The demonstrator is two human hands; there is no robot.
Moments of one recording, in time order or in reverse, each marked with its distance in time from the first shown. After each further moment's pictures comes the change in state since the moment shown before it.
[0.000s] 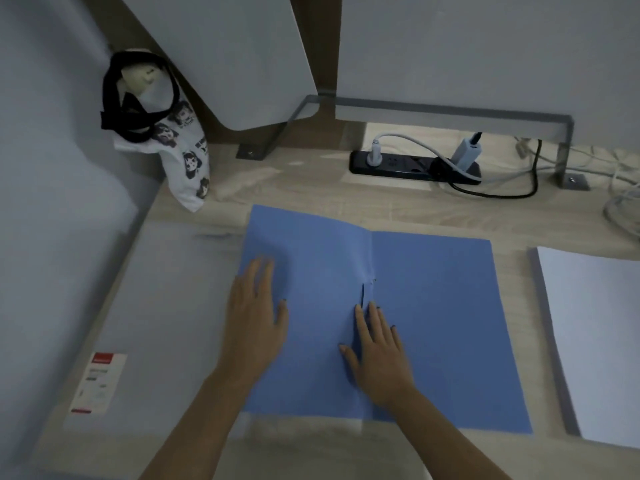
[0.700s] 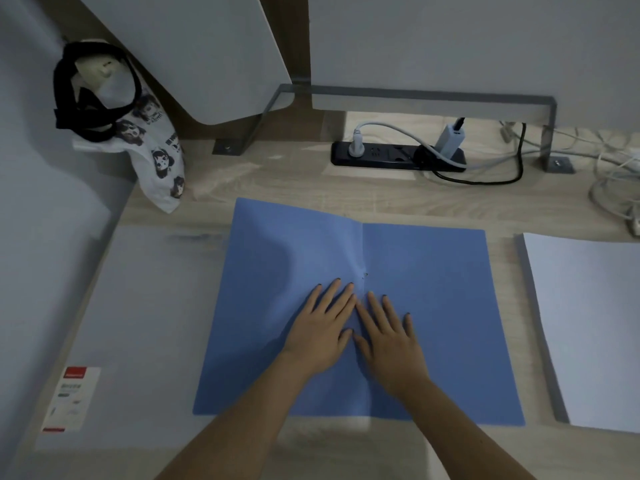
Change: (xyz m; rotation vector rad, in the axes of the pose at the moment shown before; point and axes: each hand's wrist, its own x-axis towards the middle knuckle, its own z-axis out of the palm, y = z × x) left_hand 0.003 0.039 0.102 0.472 -0.467 0.537; right_hand 0.007 0.034 -0.011 -0.159 0.021 0.047
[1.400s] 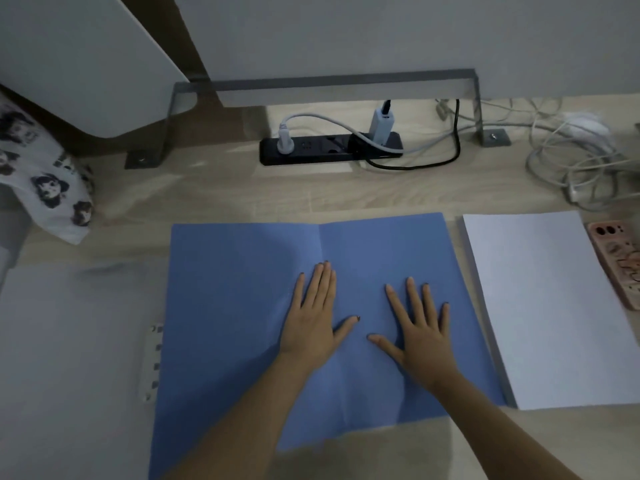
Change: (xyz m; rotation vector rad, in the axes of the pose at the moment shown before) left_hand 0.073 0.060 0.006 -0.076 0.080 -0.134; right_hand -0.006 0.130 0.013 0.137 0.240 0.171
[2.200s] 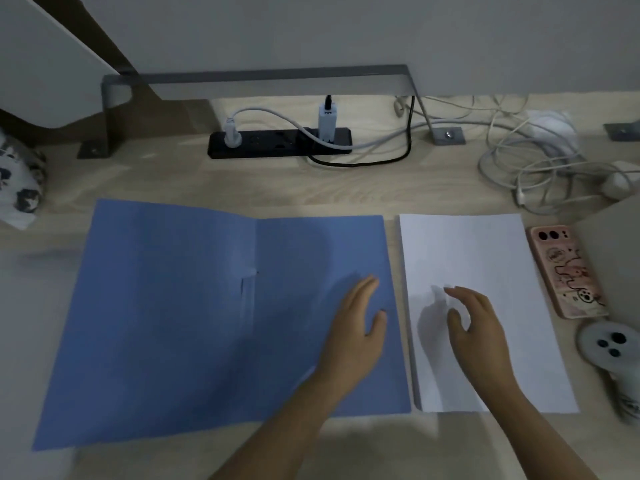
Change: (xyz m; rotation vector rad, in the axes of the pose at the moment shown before) left_hand 0.016 0.180 -0.059 -1.099 -0.042 -0.167; right_hand -0.018 0.137 -0.105 0.519 0.215 0.205
